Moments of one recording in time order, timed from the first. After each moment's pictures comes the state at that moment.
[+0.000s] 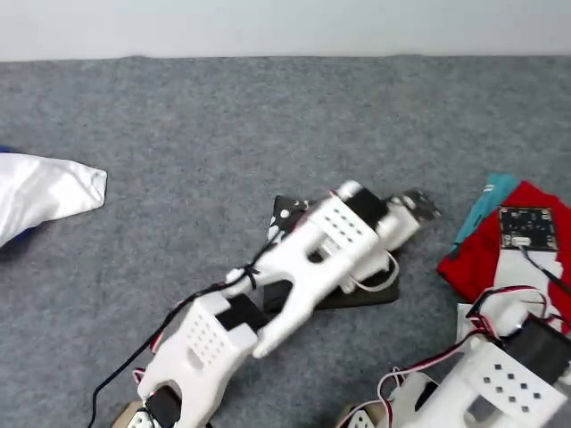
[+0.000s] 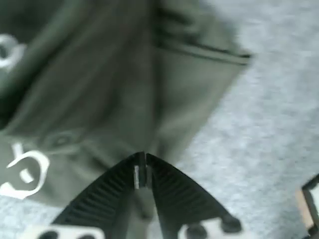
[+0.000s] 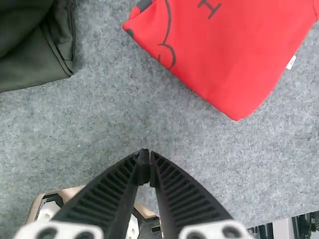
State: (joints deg) left arm 45.7 39.4 -30.1 98.9 -1.5; right arm 36.2 -58.9 35.7 100.7 31.6
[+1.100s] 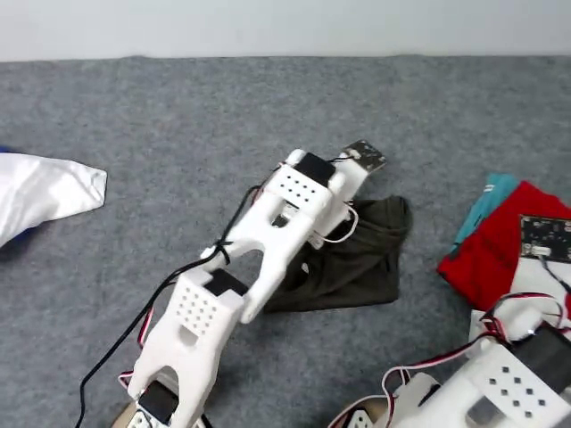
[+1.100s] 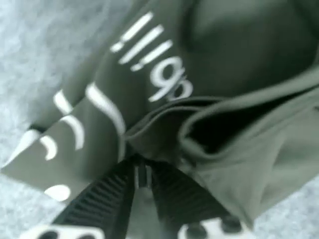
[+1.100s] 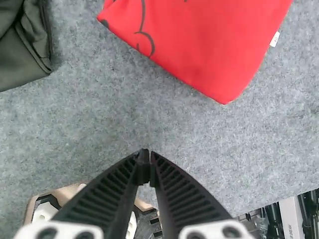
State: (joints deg) left arm 32.4 47.0 -37.1 92.3 -1.5; right arm 43.2 -58.9 35.7 100.7 33.2
